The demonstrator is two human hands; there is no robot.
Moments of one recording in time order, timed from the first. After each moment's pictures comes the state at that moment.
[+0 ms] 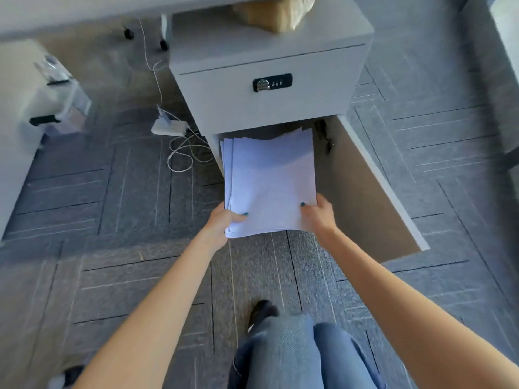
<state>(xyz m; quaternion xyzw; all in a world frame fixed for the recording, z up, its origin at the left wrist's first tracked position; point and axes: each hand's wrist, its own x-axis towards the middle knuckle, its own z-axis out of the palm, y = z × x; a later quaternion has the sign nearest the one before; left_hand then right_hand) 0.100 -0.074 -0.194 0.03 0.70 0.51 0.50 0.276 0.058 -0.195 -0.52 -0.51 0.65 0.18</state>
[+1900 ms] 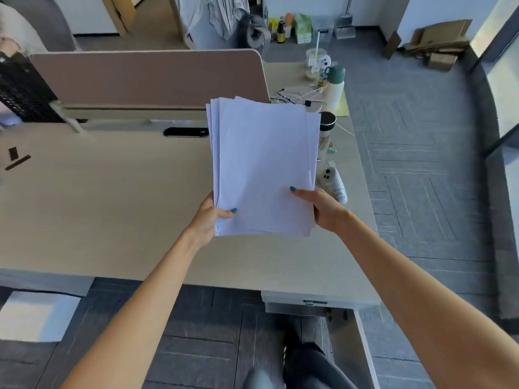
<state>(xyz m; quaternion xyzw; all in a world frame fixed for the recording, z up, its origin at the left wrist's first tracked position) -0.182 0.043 0.325 0.11 0.67 0.62 0.39 -0.037 0.265 0.314 -0.29 -0.51 0.81 0.02</state>
